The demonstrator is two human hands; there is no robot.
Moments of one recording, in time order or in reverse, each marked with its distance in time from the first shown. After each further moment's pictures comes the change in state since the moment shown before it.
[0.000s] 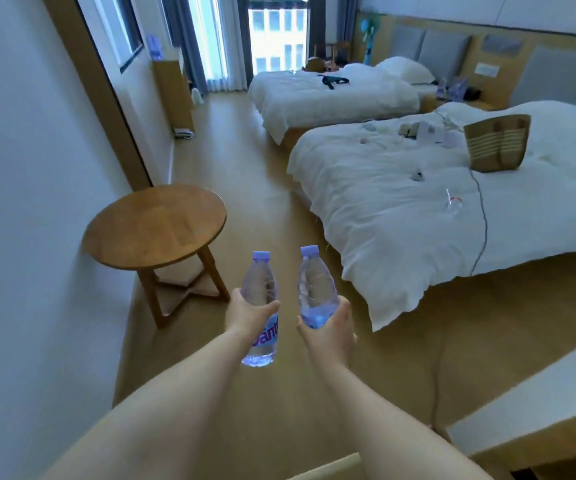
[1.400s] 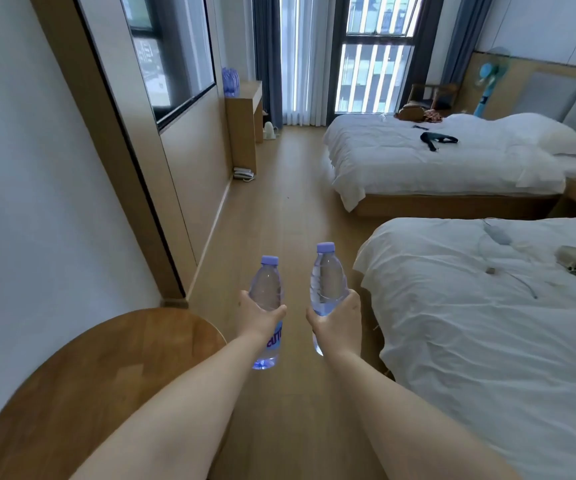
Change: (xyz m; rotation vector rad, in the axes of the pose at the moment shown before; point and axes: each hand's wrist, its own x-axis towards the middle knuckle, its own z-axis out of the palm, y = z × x) left_hand 0.737 0.337 0.027 -0.052 0.291 -0.002; right_hand 0.747 -0.281 0.363 0.049 -0.189 -0.246
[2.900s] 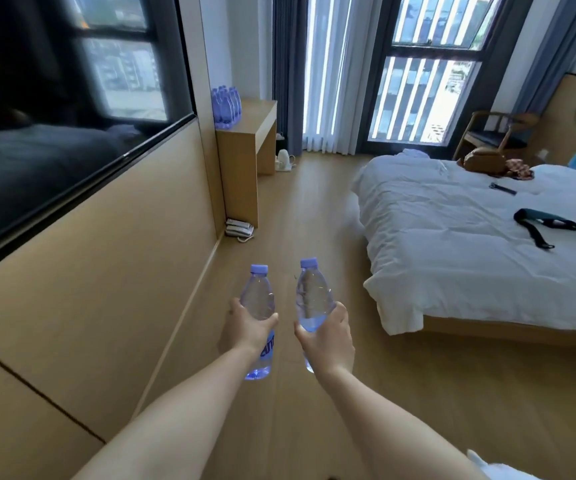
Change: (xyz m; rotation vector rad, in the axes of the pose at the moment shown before) left_hand 0.945 0.314 0.267 0.002 0.121 -0.066; right_hand 0.952 -0.092 0.378 -0.221 -0.175 -0.015
